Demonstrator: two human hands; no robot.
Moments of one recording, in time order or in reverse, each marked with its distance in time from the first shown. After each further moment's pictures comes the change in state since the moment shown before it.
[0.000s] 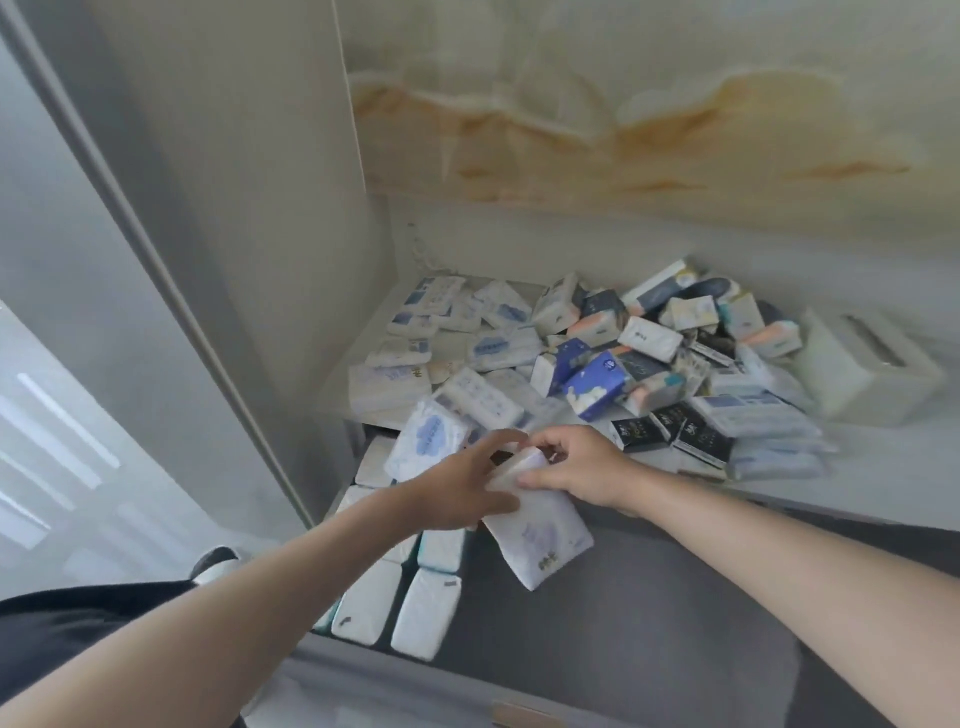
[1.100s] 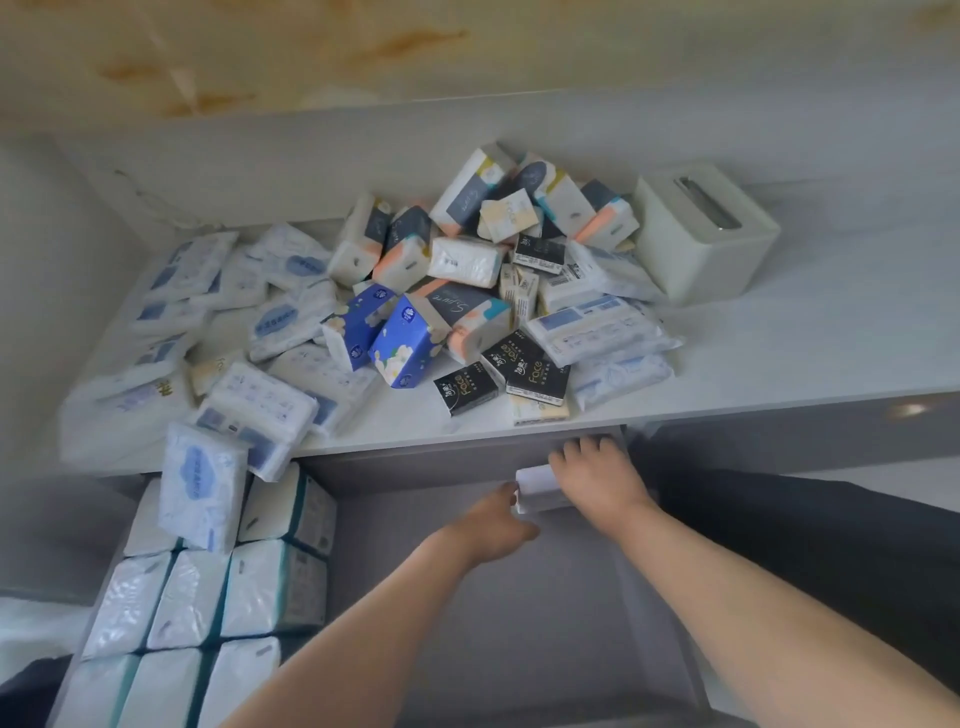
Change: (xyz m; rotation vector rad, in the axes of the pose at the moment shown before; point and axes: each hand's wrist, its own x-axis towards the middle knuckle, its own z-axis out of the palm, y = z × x) left_hand 0.178 -0.003 0.227 0.082 -0.304 -0.350; right_hand -0.039 0.244 -0.083 -1.418 0.019 0.258
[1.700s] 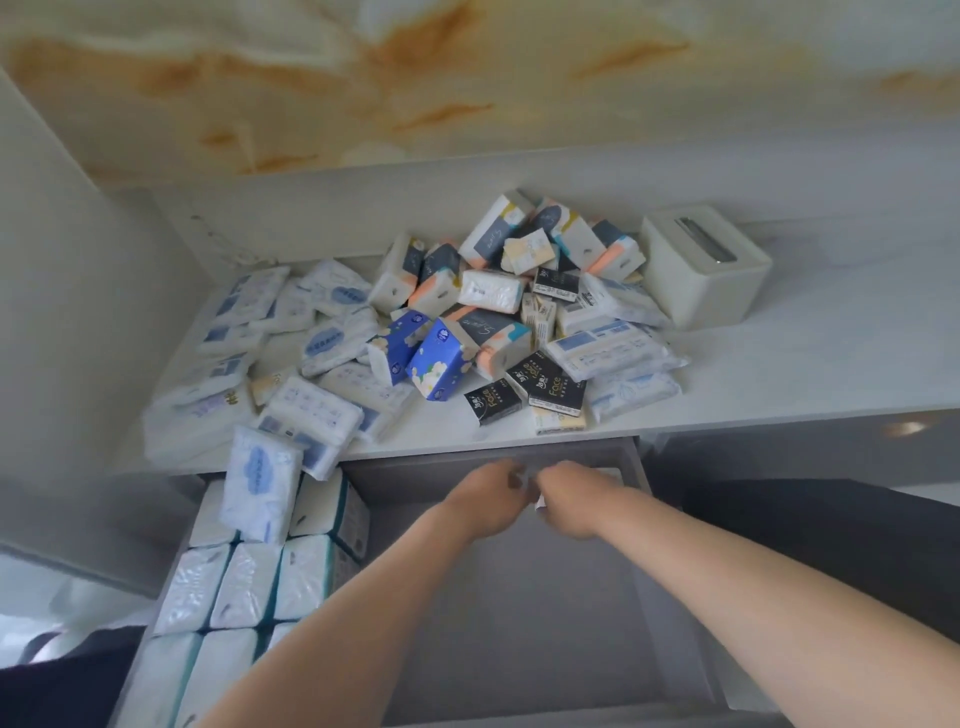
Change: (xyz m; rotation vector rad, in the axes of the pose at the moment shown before) left_hand -0.050 0.021 -0.050 0.173 0.204 0.129; right_hand -0.013 -0.026 -0.072 0.635 -0.173 -0.029
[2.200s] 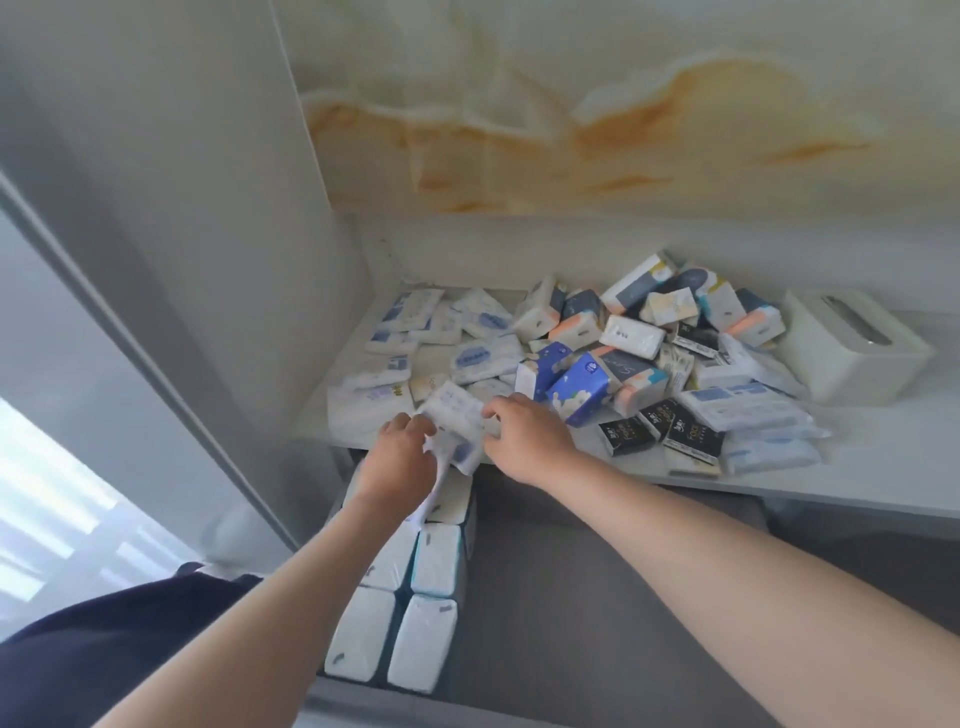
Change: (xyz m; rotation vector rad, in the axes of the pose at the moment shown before) left_hand -0.115 -0.154 -0.149 0.182 0.765 -0.034; right_hand 0.044 -0.207 -0.070 0.168 0.447 -0.231
